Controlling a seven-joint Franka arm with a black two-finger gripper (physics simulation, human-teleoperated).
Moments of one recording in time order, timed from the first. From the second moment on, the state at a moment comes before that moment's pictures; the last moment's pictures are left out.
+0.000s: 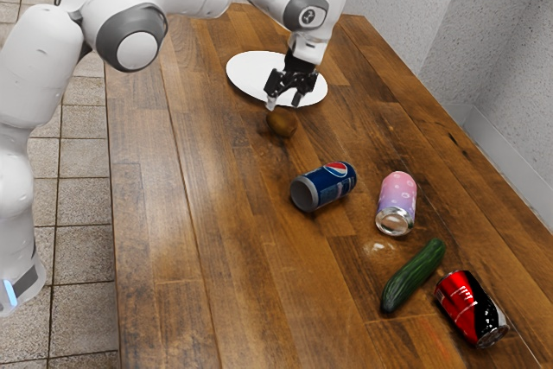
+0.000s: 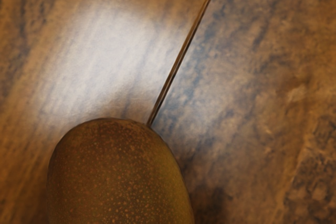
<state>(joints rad) 0.23 0.41 0.14 -1.38 -0.07 1.62 1.50</state>
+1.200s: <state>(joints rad) 0.23 0.39 0.14 -1.46 -0.07 1.70 1.50</state>
